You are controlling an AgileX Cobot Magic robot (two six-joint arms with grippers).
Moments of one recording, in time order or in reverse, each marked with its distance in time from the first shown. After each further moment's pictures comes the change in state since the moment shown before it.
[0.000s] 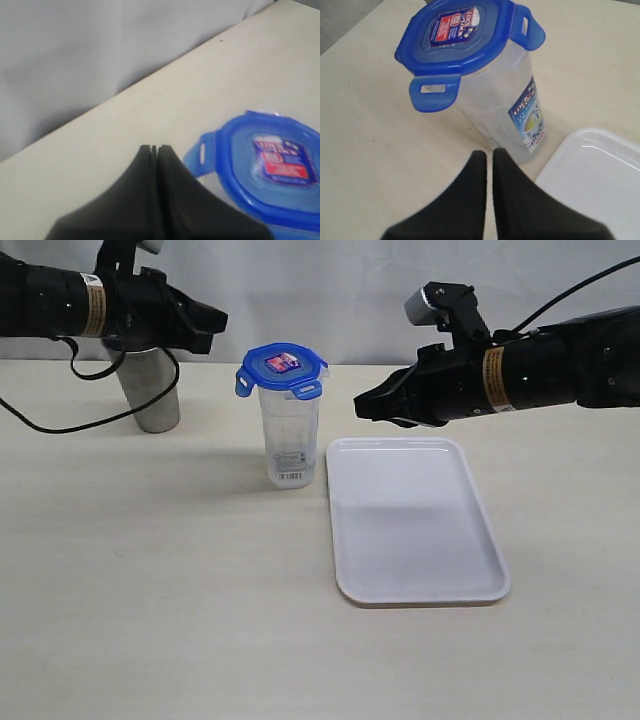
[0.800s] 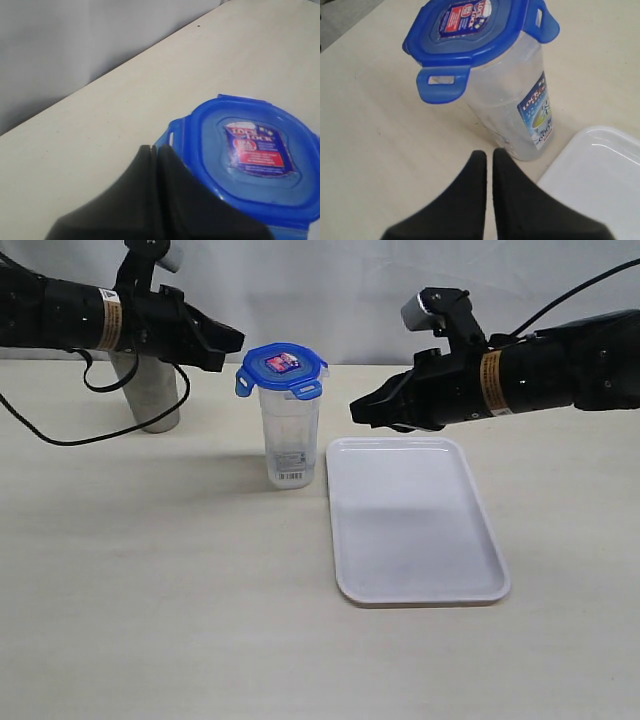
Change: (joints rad) left arm -0.028 0.026 0.000 0.014 -0.027 -0.007; right arm 0.000 0.013 0.000 0.000 -0.028 -0.029
